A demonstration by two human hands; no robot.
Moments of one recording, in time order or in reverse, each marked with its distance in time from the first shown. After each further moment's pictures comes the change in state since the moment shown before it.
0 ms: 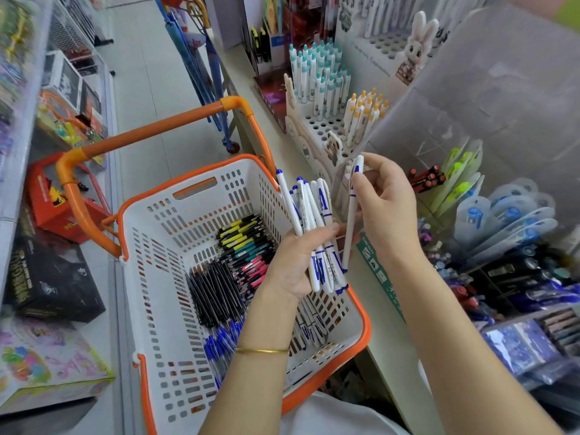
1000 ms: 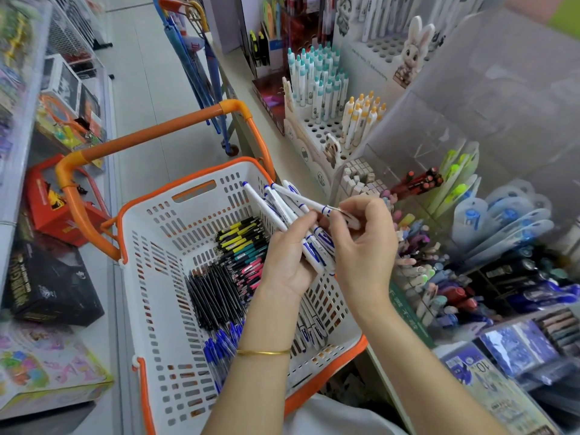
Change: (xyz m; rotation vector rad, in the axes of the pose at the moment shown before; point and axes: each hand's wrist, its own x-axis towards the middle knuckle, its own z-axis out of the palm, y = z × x) left_hand 0.012 0.001 -0.003 -0.195 0.140 0.048; right_hand -0.047 0.015 0.024 -0.093 0.205 -0.208
